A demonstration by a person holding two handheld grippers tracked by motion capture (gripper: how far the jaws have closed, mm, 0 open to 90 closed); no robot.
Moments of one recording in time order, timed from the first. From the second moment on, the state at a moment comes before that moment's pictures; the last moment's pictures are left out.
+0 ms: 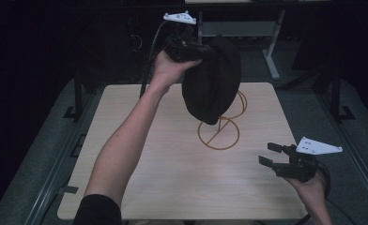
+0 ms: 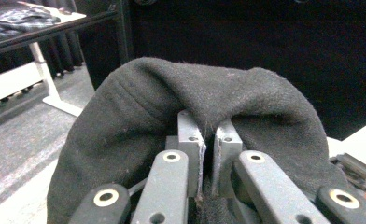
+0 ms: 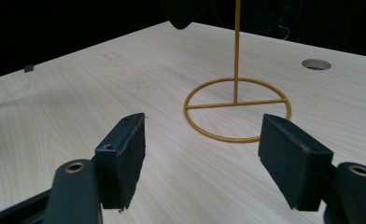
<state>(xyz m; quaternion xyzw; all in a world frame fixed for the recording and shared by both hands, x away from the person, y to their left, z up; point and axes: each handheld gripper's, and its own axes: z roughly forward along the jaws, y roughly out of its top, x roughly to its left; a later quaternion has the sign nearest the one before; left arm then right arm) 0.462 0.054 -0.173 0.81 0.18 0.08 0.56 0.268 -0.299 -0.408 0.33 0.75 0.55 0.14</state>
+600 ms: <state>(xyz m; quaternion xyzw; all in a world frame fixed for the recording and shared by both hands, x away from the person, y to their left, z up) 0.483 -0.022 -0.229 0.88 0.18 0.06 0.44 0.270 -0.299 -0.411 0.33 0.76 0.55 0.13</state>
